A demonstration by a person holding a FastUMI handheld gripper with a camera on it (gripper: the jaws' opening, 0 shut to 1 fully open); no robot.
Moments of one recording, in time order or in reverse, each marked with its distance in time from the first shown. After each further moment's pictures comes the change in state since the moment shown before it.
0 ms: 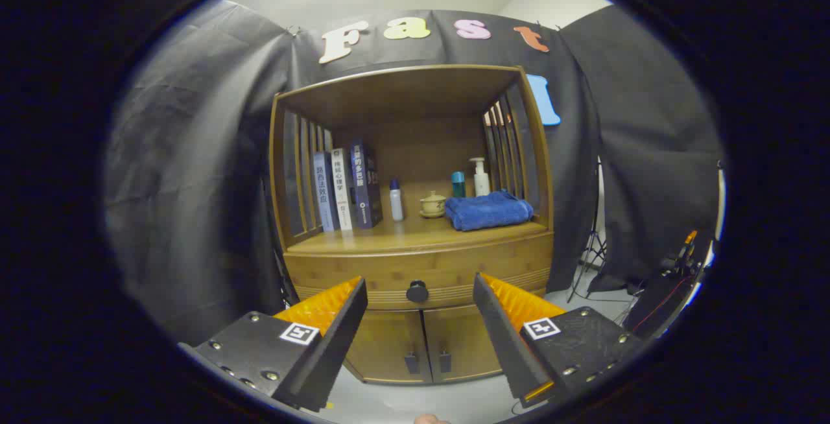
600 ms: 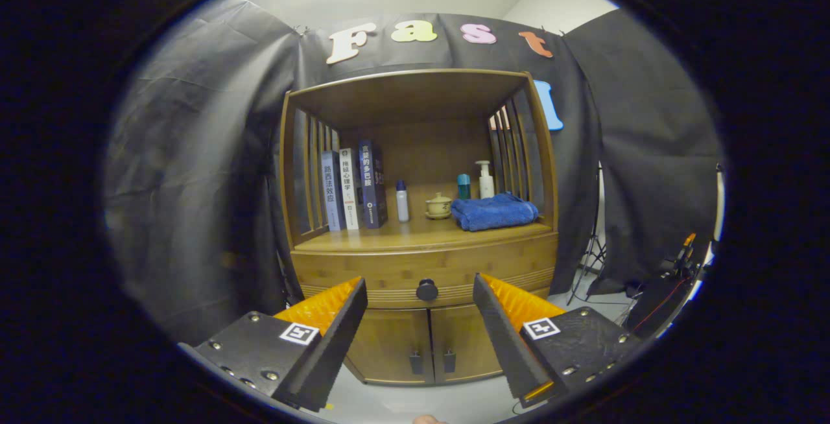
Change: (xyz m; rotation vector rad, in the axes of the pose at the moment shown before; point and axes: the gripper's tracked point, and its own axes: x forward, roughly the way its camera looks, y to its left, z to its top) arm -0.005 0.016 -0.002 -0.001 -0.027 0.010
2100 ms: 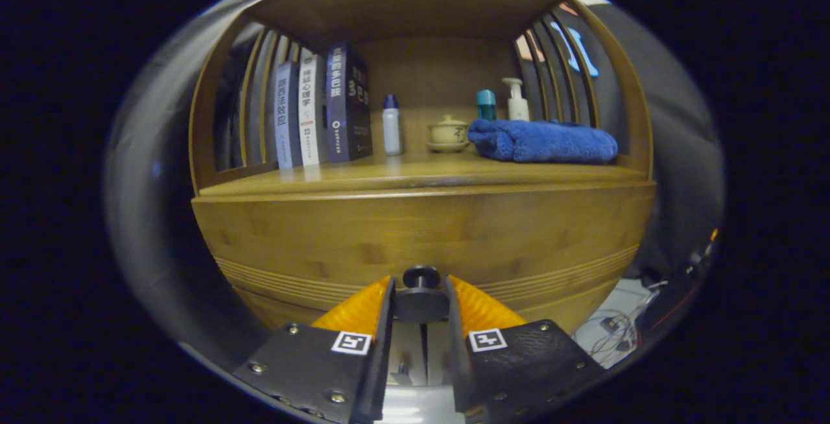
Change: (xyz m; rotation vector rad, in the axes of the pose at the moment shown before) arm 0.204 -0.014 -0.115 -0.097 0.190 0.009
